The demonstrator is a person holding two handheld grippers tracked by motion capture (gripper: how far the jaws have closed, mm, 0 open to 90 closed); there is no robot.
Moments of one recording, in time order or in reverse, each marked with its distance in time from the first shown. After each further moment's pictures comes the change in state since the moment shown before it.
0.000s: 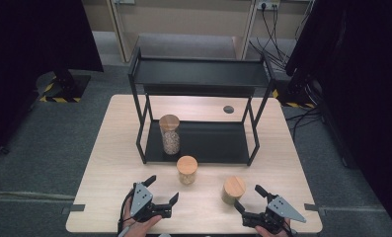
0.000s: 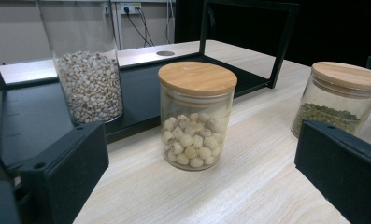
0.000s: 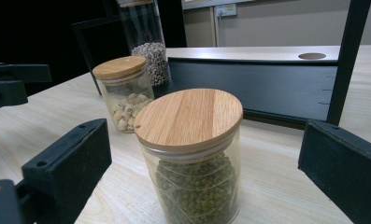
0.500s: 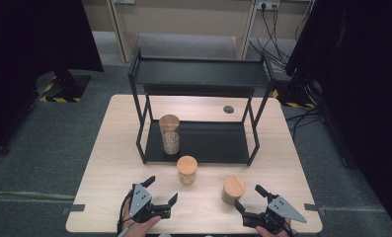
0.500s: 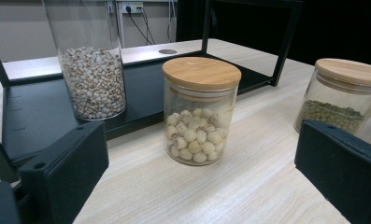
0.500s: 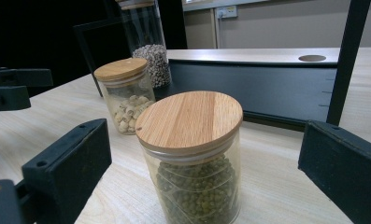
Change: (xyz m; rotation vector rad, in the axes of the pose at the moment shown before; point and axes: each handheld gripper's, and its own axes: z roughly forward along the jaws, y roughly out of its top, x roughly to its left) left arm 0.001 -0.003 0.000 0.004 0.006 0.000; right arm 0.000 0.000 -0.001 -0.004 0.001 0.001
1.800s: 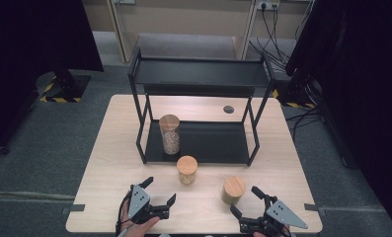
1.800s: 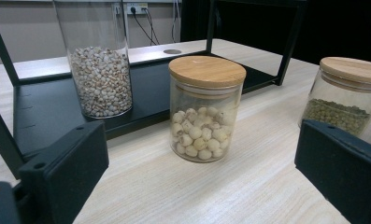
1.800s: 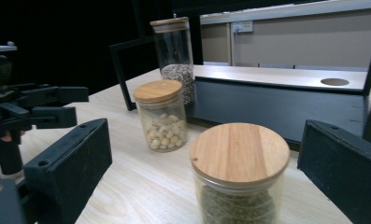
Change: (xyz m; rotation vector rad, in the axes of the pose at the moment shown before) left arm -0.002 -0.002 -0.004 -0.006 0.018 0.004; right arm 0.019 0.013 -0.008 -0.045 0.063 -0.029
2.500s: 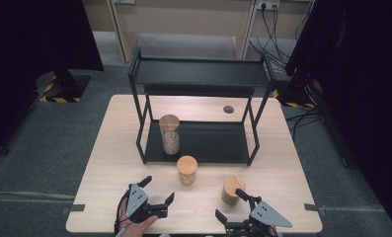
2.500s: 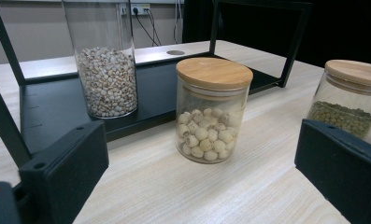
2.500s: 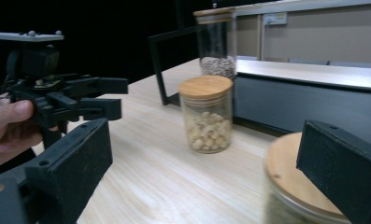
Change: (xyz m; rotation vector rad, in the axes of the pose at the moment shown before) left arm 0.004 0.000 -0.001 -0.006 0.004 -0.007; right arm 0.016 0.006 0.023 0.039 0.107 -0.018
